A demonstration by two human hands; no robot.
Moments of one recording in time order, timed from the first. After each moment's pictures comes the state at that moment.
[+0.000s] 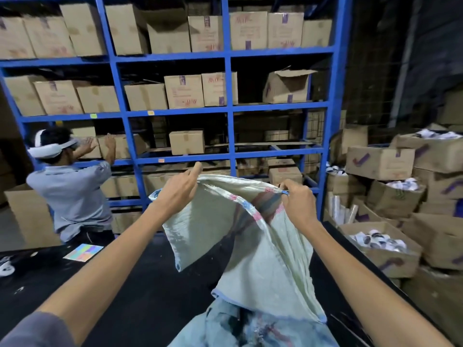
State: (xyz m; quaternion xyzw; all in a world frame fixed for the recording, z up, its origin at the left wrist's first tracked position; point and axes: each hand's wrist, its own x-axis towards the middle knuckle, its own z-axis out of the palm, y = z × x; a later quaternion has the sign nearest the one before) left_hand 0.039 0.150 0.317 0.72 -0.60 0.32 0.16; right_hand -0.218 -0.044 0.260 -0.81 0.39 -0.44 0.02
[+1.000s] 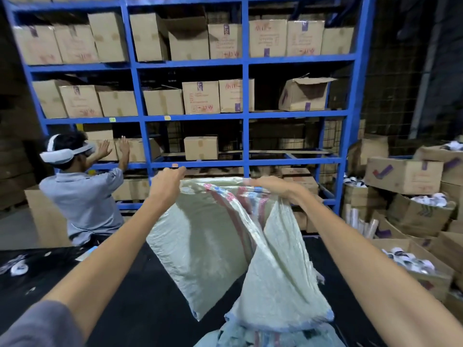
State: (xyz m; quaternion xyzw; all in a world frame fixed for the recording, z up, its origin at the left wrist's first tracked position) left_hand 0.132 0.165 0.332 0.84 -0.42 0.32 0.07; right_hand -0.117 -0.022 0.346 -0.90 0.25 -0.10 0.34
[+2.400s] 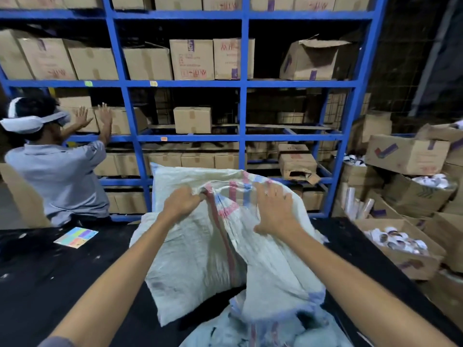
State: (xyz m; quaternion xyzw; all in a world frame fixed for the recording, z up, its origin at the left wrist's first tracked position) left_hand 0.171 0.070 0.214 0.86 -0.39 -0.04 0.33; right_hand -0.052 -0.061 0.210 -0.91 0.38 -0.07 -0.10
